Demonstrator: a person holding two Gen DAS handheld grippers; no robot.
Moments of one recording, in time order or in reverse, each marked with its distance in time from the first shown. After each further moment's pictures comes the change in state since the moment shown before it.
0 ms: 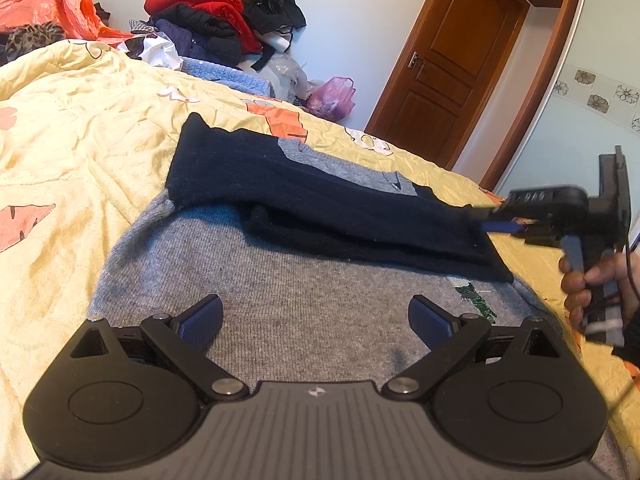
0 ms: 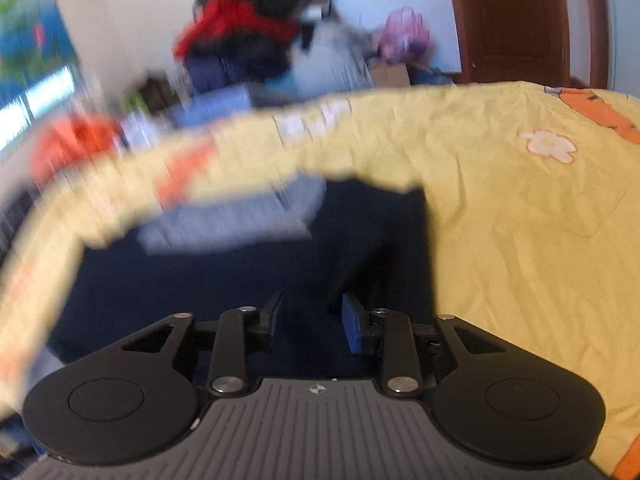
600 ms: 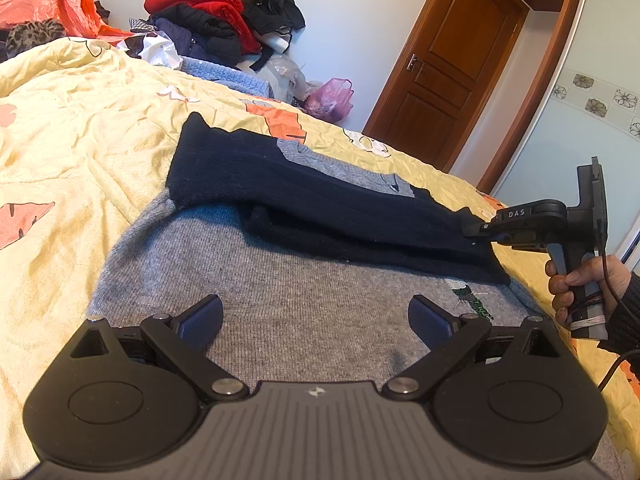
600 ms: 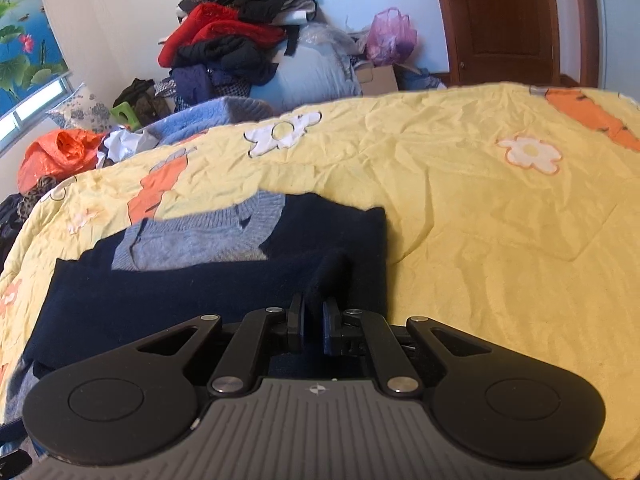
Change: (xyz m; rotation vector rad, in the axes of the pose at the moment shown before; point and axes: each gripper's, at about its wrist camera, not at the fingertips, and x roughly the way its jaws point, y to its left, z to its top) left arm -0.001 0.001 0.000 -0.011 -0.004 -0.014; right arm 0.009 -0.030 0.019 0.056 0.004 0.028
